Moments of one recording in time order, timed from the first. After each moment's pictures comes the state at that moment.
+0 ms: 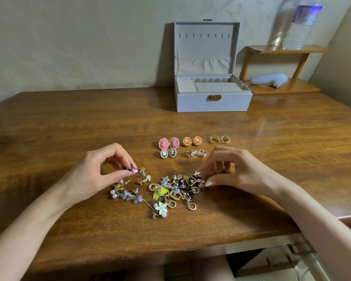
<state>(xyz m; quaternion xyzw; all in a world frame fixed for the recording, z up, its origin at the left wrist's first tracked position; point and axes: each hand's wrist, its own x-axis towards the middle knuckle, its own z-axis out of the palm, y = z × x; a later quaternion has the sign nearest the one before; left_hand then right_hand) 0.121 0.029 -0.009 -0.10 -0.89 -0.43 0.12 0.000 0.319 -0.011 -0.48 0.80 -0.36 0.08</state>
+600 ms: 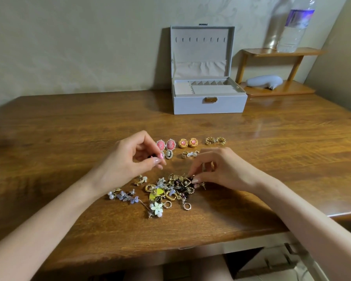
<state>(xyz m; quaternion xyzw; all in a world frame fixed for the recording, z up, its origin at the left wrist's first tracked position) 0.097 0.081 0.011 -0.09 -0.86 -0.49 0.09 -0.003 0.301 -0.013 -0.48 0.83 -0.30 0.03</state>
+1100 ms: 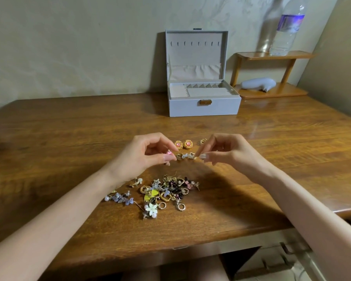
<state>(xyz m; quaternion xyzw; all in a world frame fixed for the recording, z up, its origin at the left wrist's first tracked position) 0.075 0.103 0.015 -0.08 -0.85 -0.52 0.06 -0.014 0.320 0.001 -0.34 0.76 -0.54 0.11</state>
